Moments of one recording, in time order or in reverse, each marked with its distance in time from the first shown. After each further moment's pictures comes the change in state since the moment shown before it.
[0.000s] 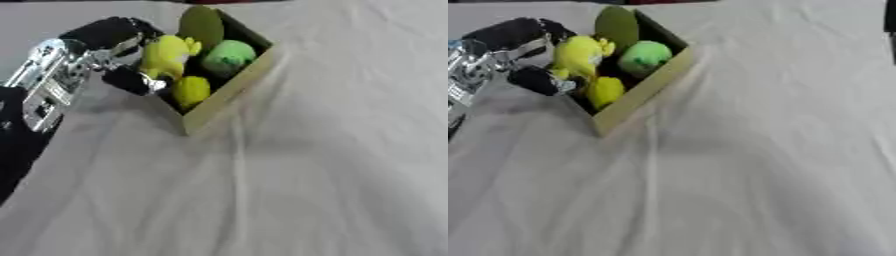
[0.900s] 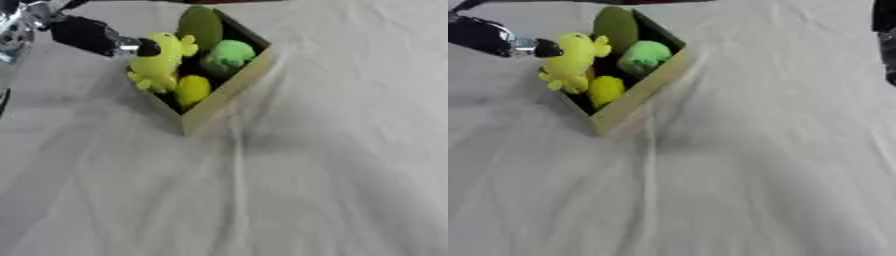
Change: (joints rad) left arm 0.017 0.060 0.122 -0.193 0.048 0.048 0.027; right arm 0.005 0.000 0.000 0.000 0.000 -0.001 -0.002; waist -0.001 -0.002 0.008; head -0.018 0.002
